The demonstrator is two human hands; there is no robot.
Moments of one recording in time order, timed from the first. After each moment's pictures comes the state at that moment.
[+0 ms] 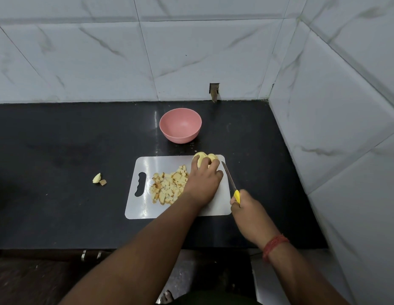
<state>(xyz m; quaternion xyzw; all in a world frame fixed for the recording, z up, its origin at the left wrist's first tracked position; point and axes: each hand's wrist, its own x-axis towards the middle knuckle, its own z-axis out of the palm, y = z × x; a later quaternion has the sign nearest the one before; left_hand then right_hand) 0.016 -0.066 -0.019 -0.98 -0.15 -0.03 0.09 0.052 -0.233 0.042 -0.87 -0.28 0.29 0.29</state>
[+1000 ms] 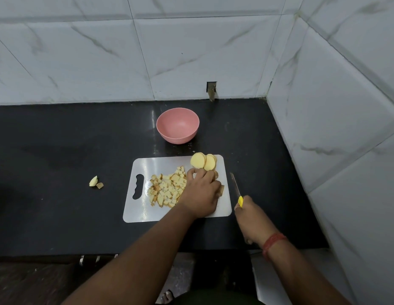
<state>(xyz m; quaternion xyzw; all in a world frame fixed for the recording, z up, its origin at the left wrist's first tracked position) -0.004 -0.072 -0.031 -0.99 -0.14 -0.05 -0.03 0.063 -0.230 0.025 -0.87 -0.18 0.37 0.26</state>
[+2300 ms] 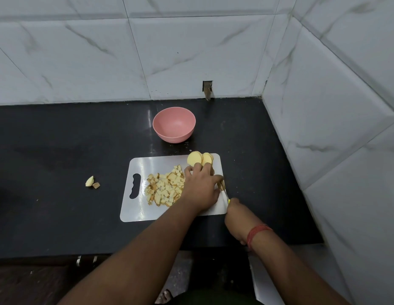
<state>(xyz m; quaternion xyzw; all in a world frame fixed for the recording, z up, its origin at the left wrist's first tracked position) 0.014 -0.076 -0.024 -0.98 -0.21 -0.02 -0.06 0.054 -0.215 0.005 -0.90 -0.28 0.32 0.04</state>
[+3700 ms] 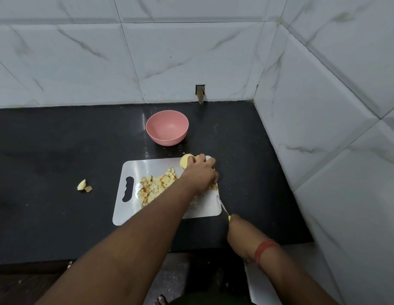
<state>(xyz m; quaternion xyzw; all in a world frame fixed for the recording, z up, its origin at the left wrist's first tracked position) 0.047 -0.058 0.012 -0.99 -0.09 0.11 0.00 0.052 -0.253 0.001 -0.87 -0.32 0.37 0.05</state>
